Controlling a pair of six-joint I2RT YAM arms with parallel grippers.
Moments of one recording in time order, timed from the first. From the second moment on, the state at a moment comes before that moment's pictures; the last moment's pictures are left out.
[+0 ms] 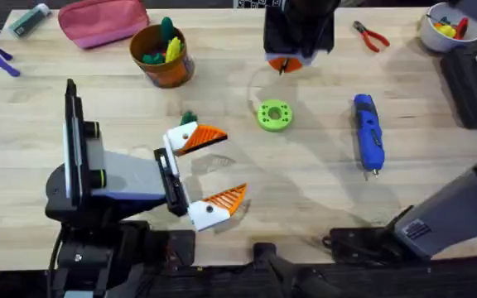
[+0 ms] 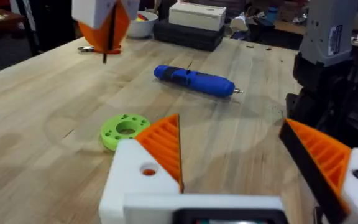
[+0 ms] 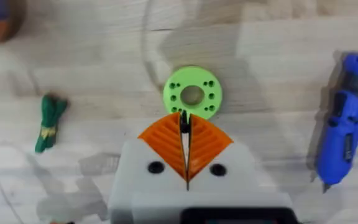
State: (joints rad) left arm -0.02 0.01 0.01 -0.13 1.19 0.04; right arm 0.60 1.86 1.88 -1.37 0.15 0.67
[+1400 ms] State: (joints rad) left arm -0.02 0.01 0.01 -0.13 1.19 0.04; right arm 1.14 1.81 2.21 -1.48 0.13 -0.39
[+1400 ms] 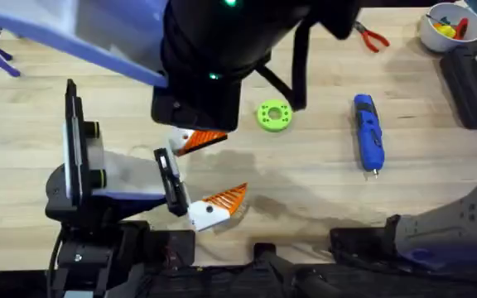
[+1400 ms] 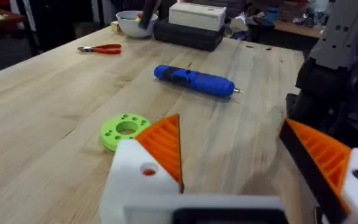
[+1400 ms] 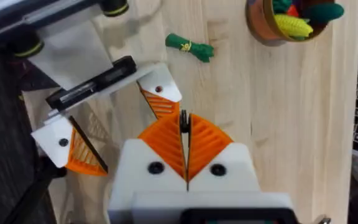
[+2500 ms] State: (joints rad) left arm -0.02 0.01 0.01 -0.13 1.19 0.04; right arm 1.14 1.92 2.21 -1.55 0.02 -0.62
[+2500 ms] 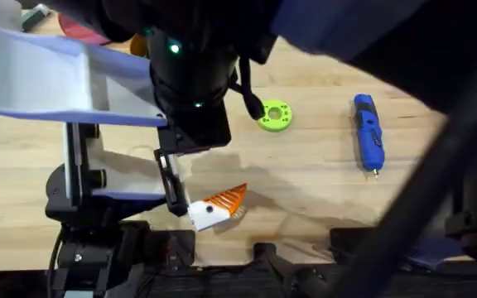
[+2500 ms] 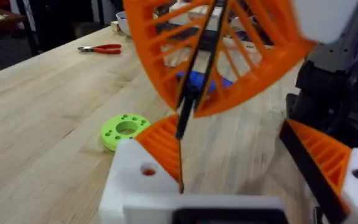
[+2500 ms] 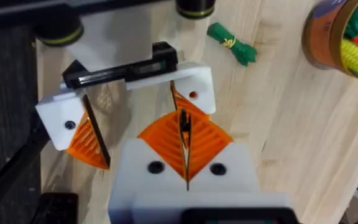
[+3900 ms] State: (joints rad) left arm -0.02 0.01 0.01 -0.13 1.19 0.04; right arm 1.11 1.95 2.21 -1.52 -0.01 -0.64
